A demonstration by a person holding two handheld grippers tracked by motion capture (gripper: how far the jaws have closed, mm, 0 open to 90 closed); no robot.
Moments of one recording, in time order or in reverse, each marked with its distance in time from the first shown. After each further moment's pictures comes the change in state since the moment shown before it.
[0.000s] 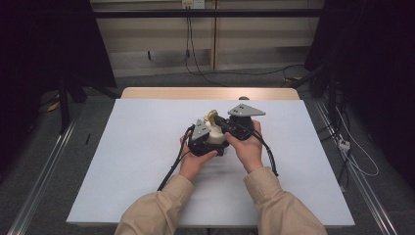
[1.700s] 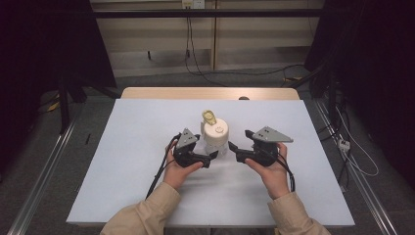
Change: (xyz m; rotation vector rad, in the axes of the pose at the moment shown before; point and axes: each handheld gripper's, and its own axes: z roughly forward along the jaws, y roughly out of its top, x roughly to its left) left arm 0.002 -0.008 -0.059 0.102 -0.041 -0.031; right arm -0.008 -0.054 -0.070 -0.012 -0.047 0.002
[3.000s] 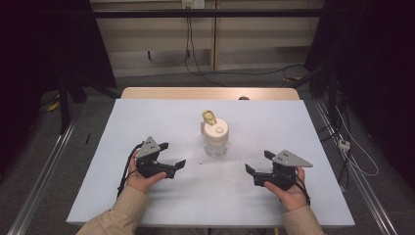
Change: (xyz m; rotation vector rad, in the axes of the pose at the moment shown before) left arm 0.033 -0.024 -0.094 0.034 0.036 0.003; right arm -0.019 -0.066 -0.039 0.029 -0.014 0.033
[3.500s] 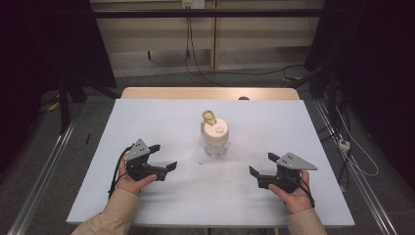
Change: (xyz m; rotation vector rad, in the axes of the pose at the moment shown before) left arm 0.010 -0.007 -0.023 -0.009 0.012 -0.016; right arm -0.005 -0.006 -0.009 0.006 -0.010 -0.007
